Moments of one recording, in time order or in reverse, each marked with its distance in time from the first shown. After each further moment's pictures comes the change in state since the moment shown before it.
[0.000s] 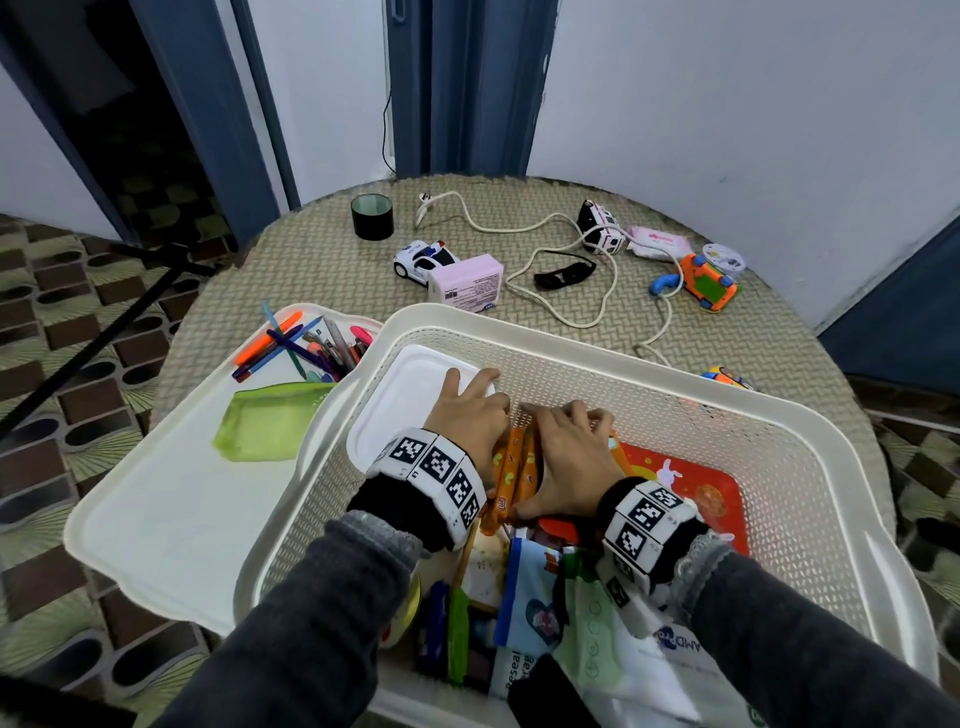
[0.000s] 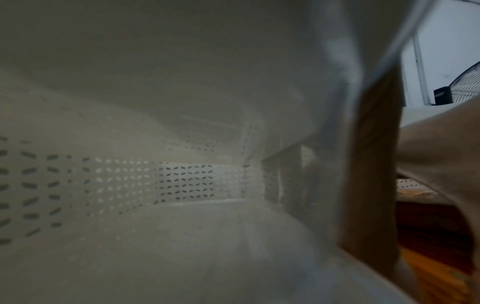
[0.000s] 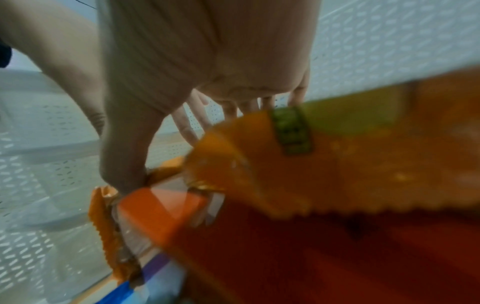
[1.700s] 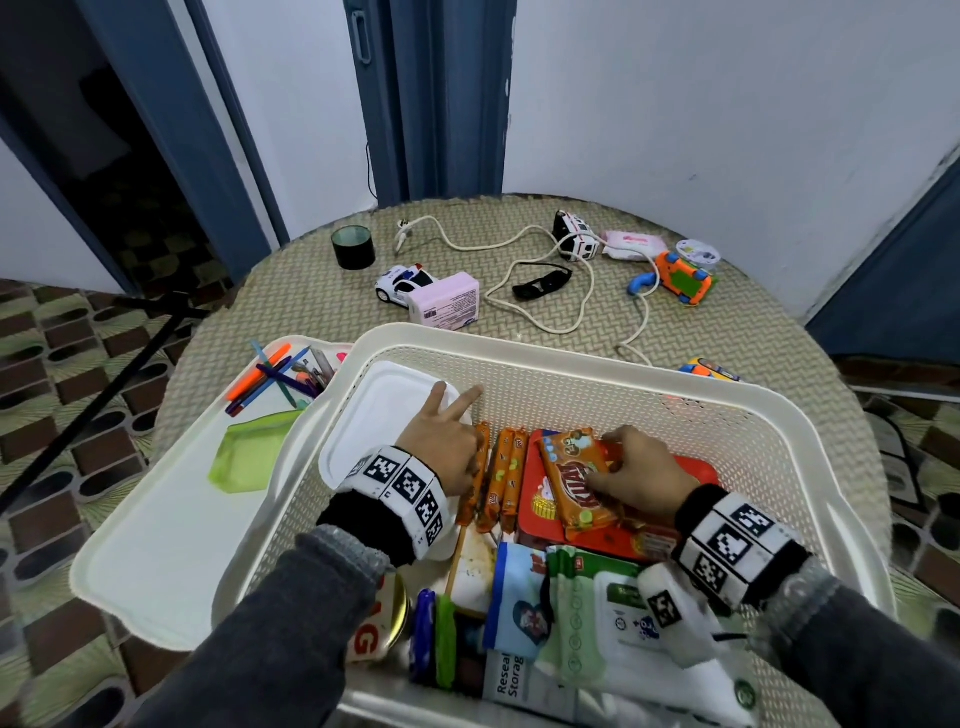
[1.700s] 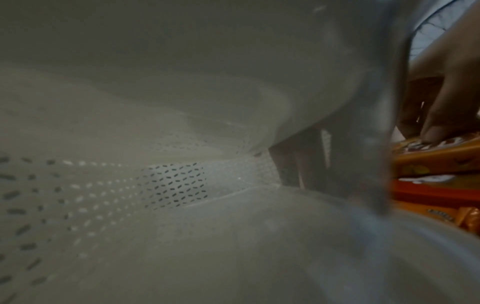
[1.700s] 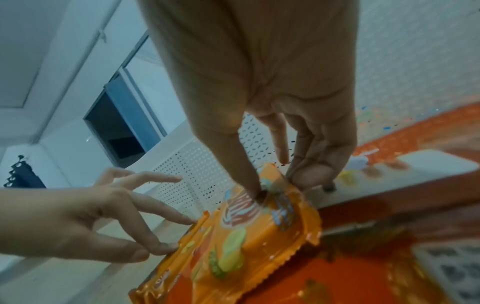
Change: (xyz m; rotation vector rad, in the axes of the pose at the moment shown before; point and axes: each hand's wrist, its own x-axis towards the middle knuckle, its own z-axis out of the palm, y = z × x) left_hand 0.002 0.003 0.010 0.102 -0.062 0.051; right_hand -0.051 0.061 -0.019 0.536 -0.018 0.442
